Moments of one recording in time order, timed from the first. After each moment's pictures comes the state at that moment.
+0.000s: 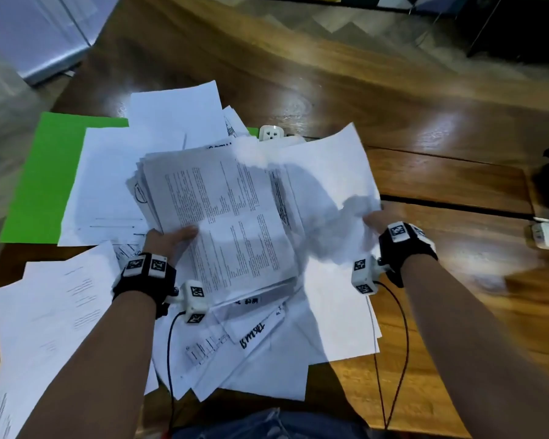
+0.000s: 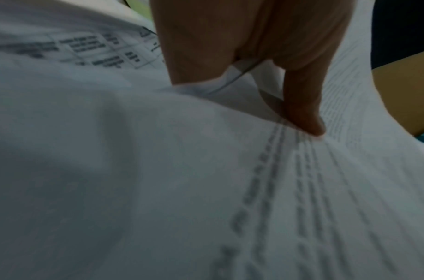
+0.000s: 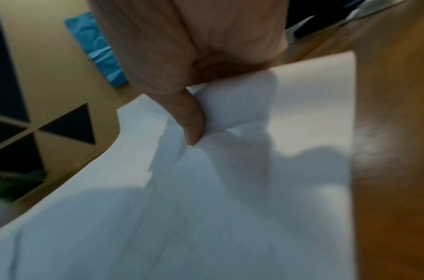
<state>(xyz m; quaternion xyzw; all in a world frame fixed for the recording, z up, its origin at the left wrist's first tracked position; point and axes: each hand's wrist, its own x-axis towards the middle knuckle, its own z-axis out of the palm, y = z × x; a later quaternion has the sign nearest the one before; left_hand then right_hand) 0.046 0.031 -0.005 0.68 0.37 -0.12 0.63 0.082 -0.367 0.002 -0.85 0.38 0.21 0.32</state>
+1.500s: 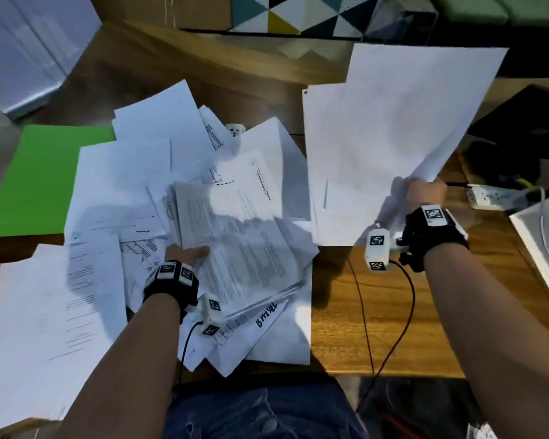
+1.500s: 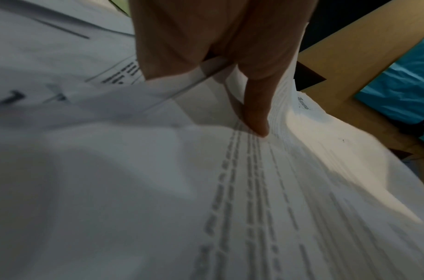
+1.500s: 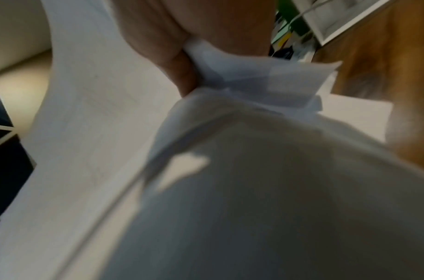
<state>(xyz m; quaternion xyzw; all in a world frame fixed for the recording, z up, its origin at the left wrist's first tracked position) -0.036 -0.045 0.002 0.79 0.35 -0.22 0.46 -0.019 -0.436 0.101 -0.75 0.48 -0.10 0.45</state>
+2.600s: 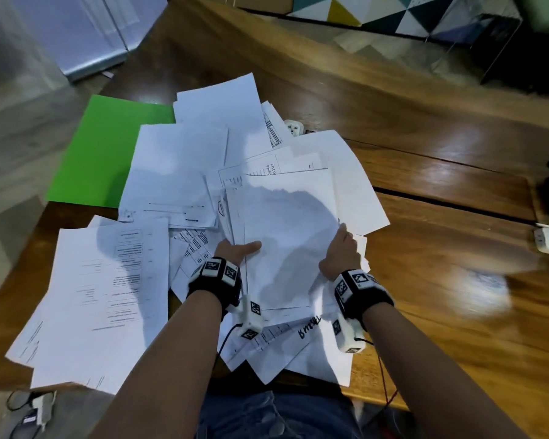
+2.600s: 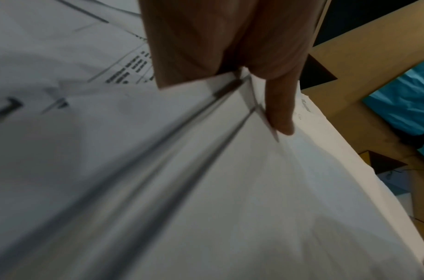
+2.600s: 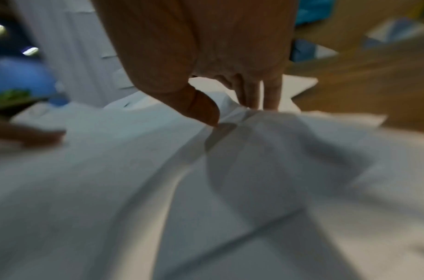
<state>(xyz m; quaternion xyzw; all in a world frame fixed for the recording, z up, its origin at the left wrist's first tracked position) -0.024 -0.029 -0.035 0.66 0.35 -0.26 0.61 -0.033 -0.248 -0.007 -0.94 0.19 0.23 0.16</state>
